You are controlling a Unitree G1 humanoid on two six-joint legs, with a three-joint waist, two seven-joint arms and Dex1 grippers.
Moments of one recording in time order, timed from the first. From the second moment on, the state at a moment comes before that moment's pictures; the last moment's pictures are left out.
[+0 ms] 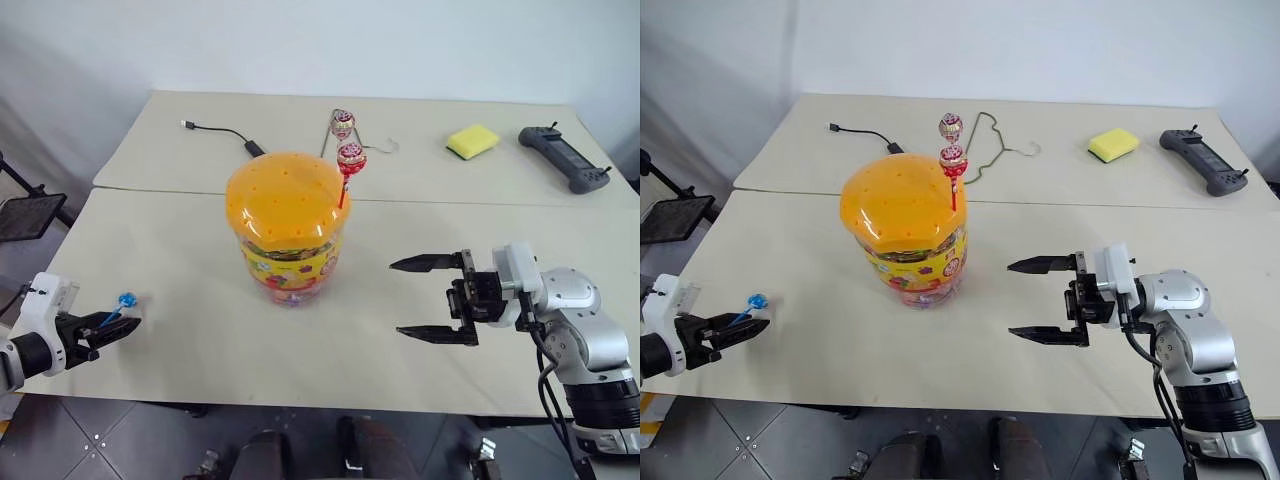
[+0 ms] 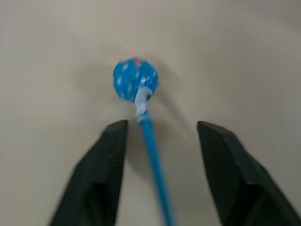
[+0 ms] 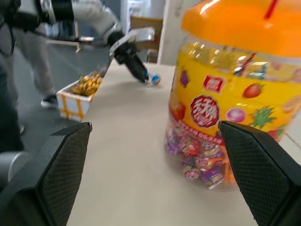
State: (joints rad) left arm 0.11 0.96 0.54 0.03 -0.58 0.75 -0.79; right arm -0.33 -0.66 -0.08 -0.17 0.71 0.16 1.38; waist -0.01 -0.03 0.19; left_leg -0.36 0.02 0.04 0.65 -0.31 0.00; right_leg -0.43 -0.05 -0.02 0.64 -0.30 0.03
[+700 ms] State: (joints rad) left arm -0.15 0.76 0.65 -0.26 -1.11 0.69 -1.00; right arm -0.71 -0.51 0.04 -0.28 0.81 0.60 0.86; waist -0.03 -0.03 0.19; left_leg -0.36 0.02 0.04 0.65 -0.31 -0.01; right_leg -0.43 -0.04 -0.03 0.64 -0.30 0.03
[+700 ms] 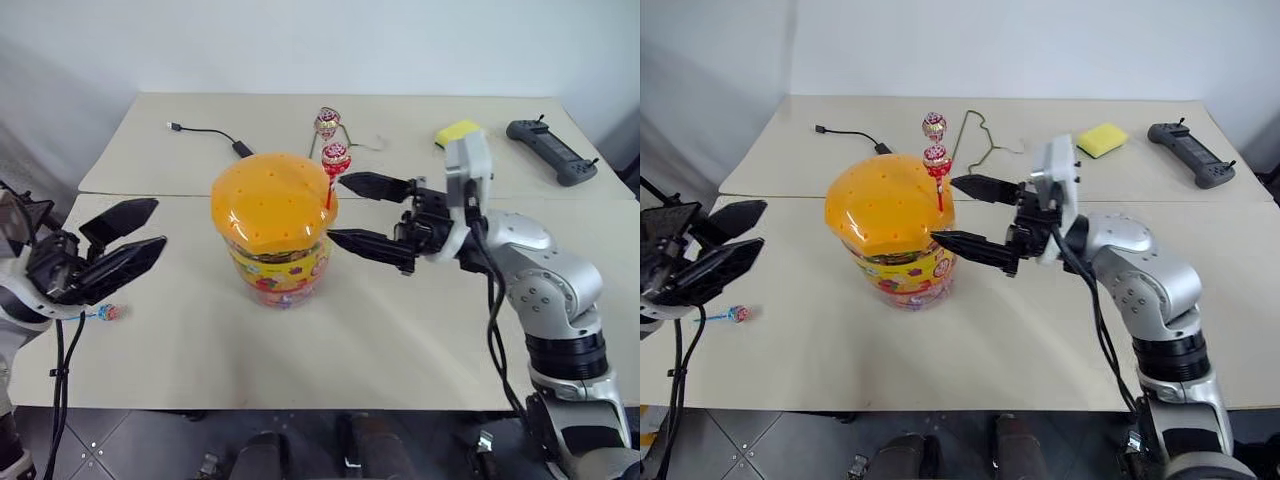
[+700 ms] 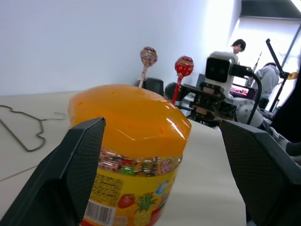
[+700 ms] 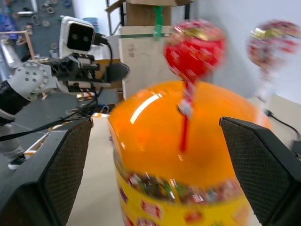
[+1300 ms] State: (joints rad) left arm -0.17 0.71 0.62 -0.26 -1.14 0.66 -1.02; right arm -0.73 -0.35 -0.04 -0.19 0.83 0.59 0.84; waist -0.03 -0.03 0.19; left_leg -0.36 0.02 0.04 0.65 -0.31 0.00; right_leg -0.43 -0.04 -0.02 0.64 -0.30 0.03
